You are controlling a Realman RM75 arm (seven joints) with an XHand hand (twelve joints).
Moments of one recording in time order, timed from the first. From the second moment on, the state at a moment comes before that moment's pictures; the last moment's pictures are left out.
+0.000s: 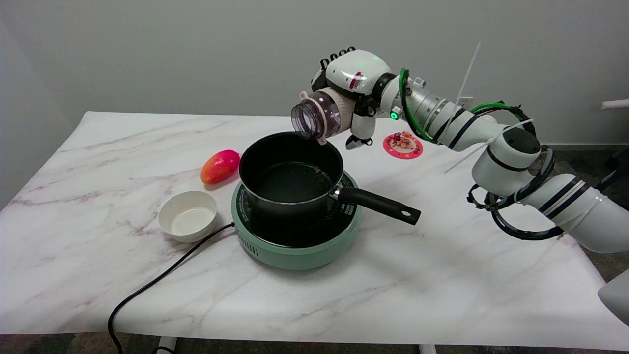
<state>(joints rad) 0.54 -0.82 -2.02 1.48 -0.68 0.22 1.48</state>
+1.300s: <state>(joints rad) 0.61 -0.79 -2.05 1.54 -1.08 0.33 1.48</state>
